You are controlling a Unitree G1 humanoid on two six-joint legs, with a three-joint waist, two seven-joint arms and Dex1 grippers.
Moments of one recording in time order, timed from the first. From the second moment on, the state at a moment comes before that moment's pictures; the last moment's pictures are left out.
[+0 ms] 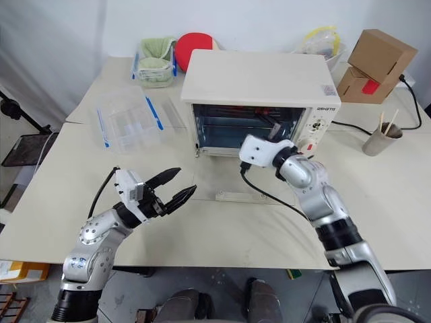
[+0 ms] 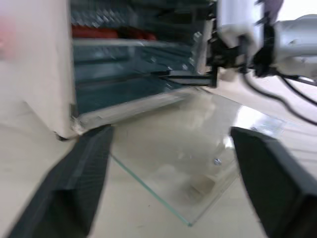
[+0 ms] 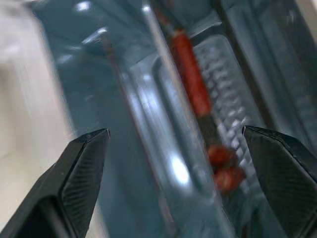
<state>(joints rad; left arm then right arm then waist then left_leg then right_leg) -0.09 0.30 0.08 -0.31 -0.41 0.19 -0.63 -0.75 -0.47 0.27 0.27 -0.48 -0.11 0.29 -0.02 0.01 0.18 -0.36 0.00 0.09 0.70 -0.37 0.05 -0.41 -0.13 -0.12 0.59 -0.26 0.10</state>
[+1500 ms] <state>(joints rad) -0.69 0.27 0.09 0.28 -0.49 0.18 -0.80 -0.77 -0.45 0.34 0.29 -0.66 -0.12 0.22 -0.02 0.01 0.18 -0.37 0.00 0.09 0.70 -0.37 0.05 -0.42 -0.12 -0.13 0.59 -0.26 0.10</state>
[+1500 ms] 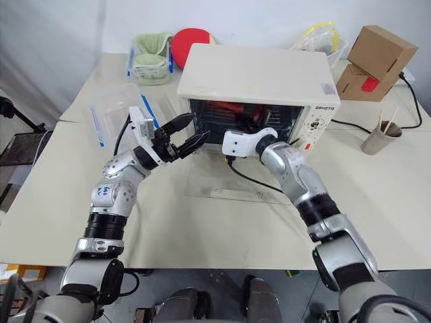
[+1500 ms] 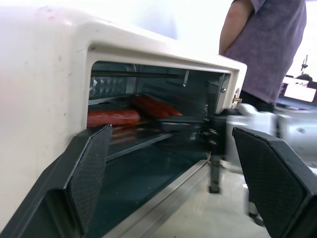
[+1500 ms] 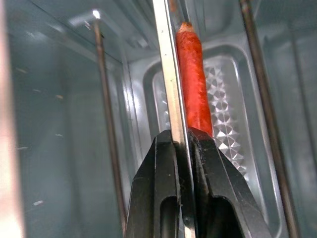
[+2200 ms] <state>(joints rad) -0.68 0.27 0.12 0.27 -0.52 0.30 -0.82 -0.32 -0.54 0.23 -0.36 -0.68 0.04 0.43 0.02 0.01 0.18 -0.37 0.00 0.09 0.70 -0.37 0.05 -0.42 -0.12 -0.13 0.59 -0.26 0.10</state>
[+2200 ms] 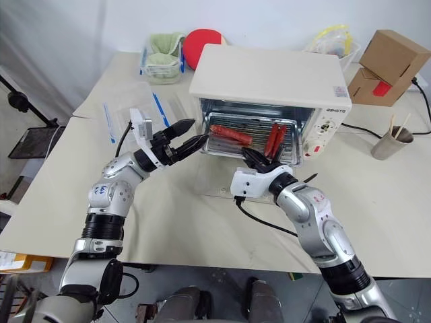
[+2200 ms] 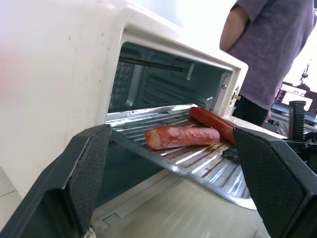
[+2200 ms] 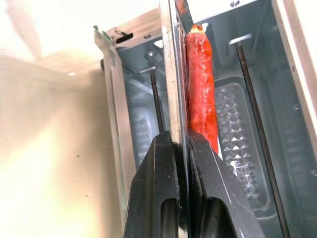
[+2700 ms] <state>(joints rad) -0.51 0.34 0.29 0.00 -0.92 0.98 -0.57 -0.12 -0.60 0.19 -0.55 -0.66 0.00 0.52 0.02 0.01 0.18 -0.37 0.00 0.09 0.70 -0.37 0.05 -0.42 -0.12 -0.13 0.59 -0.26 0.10</state>
